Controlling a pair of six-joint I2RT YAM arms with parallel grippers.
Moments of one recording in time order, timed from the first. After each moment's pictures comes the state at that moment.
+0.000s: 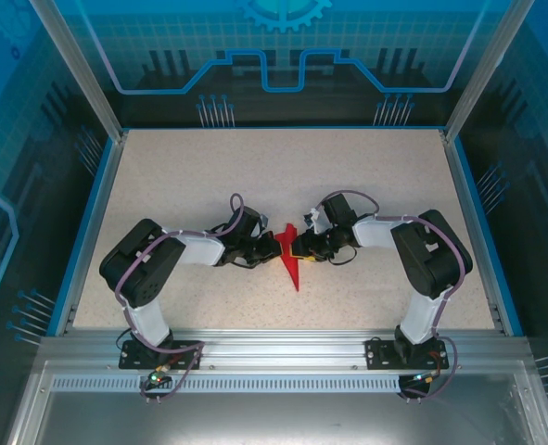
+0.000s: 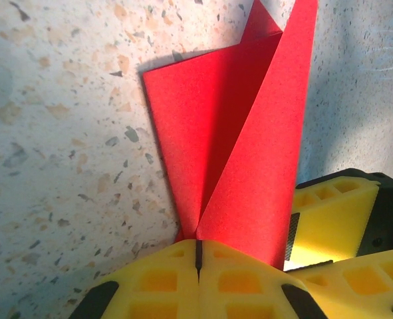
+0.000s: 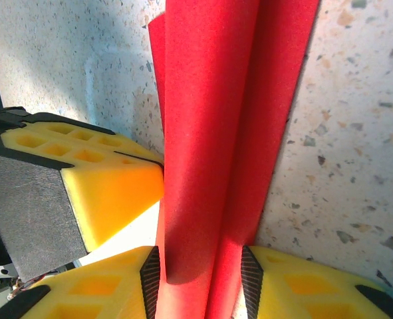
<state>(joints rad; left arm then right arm) -0.57 1.78 0.76 0.17 0.43 -0.98 0.45 1.81 0.87 -0.18 -0.71 0.53</state>
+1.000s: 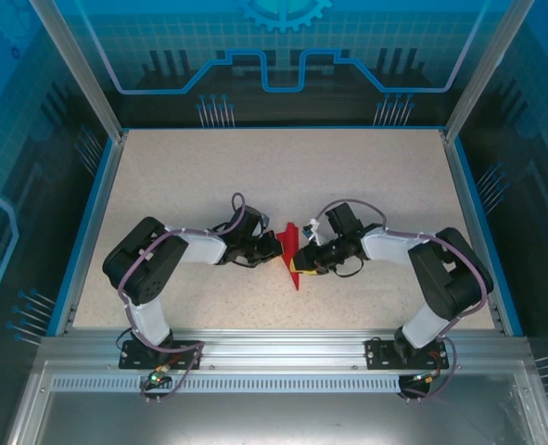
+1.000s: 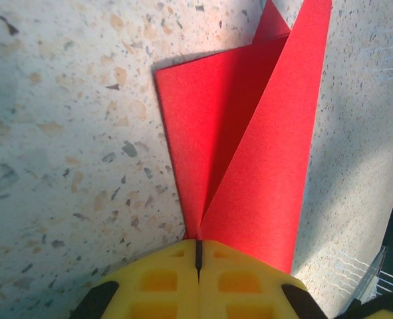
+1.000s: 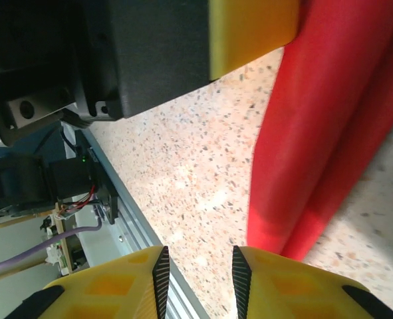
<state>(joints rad) -0.56 1.81 0.78 0.16 0.43 -0.97 0.50 1.63 0.75 -0.22 -0.87 0.51</state>
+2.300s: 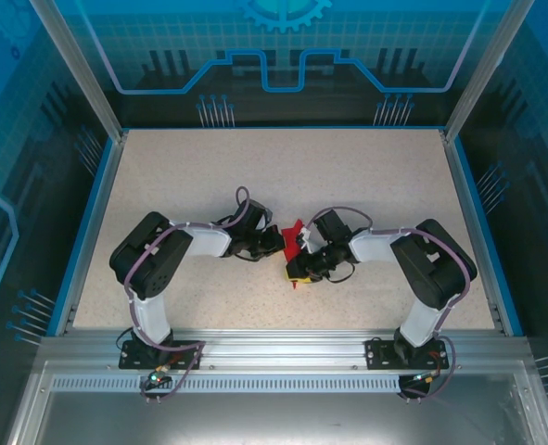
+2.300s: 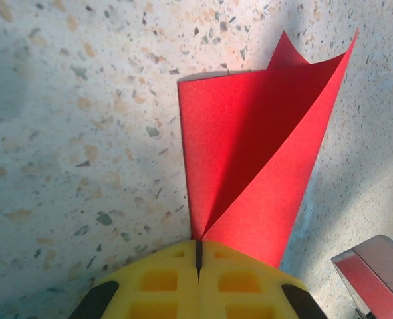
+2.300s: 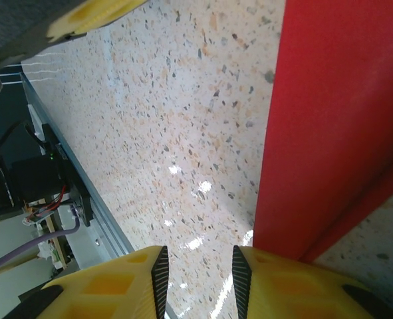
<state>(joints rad) -0.55 1.87 0.88 0.10 0.41 -0.93 0.57 1.74 0.76 -0.18 -0.81 0.55</state>
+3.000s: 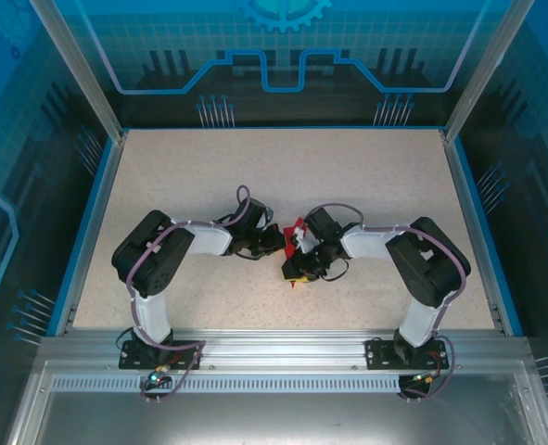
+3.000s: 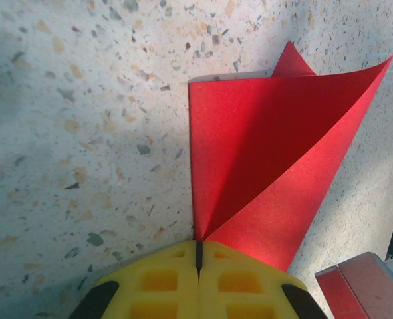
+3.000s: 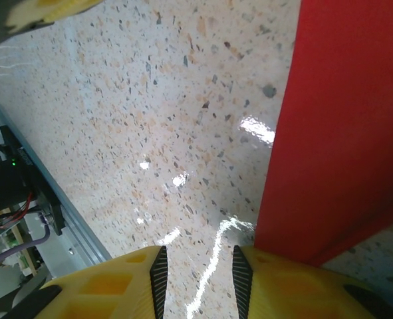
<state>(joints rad) -0.55 1.88 0.89 0.11 0.43 -0.93 0.62 1.77 0.85 -0.32 -0.70 0.52</state>
